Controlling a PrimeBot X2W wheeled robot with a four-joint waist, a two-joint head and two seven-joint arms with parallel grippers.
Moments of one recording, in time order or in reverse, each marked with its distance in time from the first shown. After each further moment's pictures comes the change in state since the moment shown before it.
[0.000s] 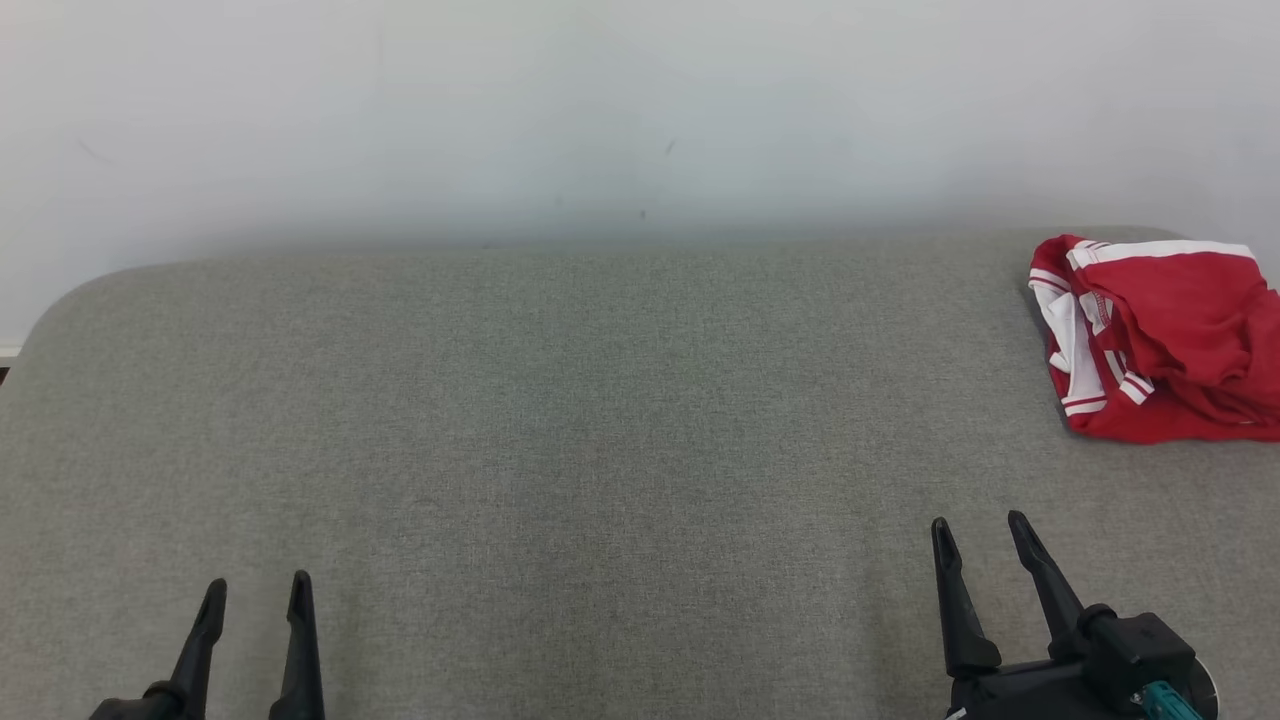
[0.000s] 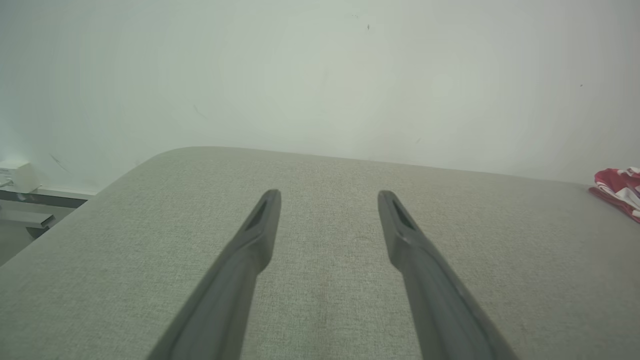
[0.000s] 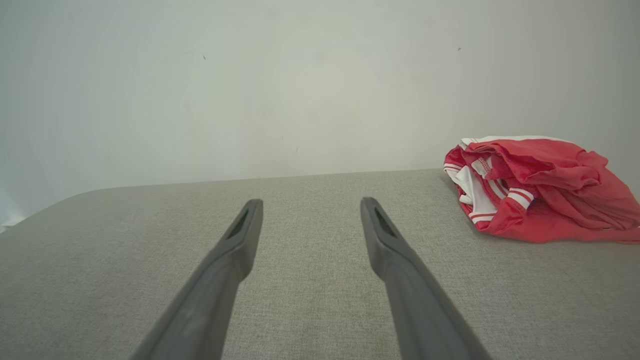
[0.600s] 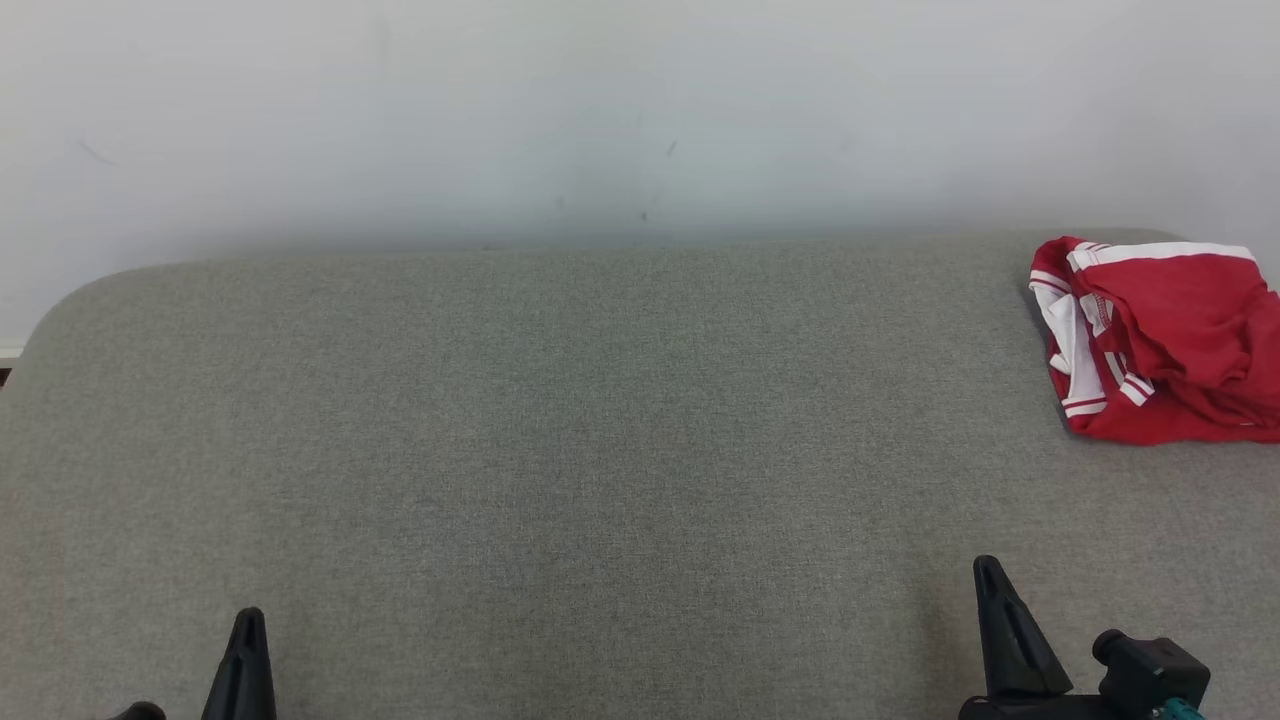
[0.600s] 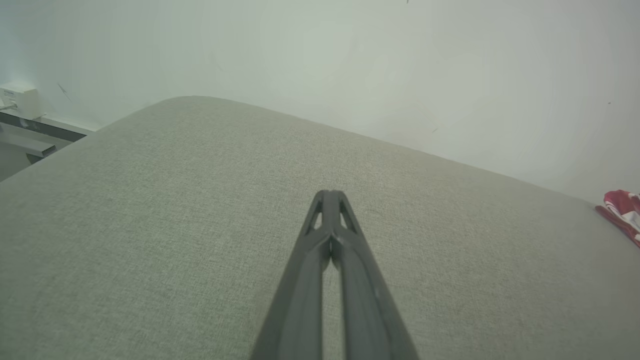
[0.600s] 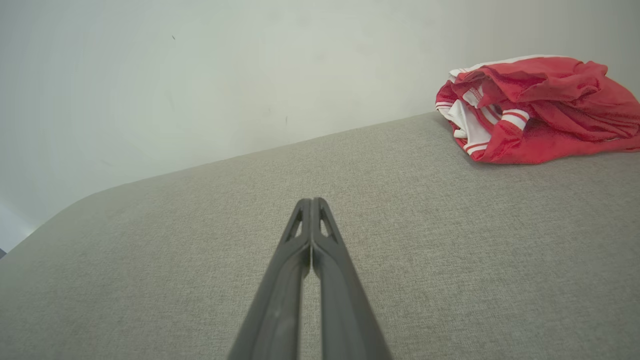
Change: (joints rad) left arm 0.006 -0.022 0.029 0.062 -0.123 0.007 0.043; right arm 0.029 0.001 -0.002 0.057 0.130 0.000 0.030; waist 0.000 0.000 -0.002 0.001
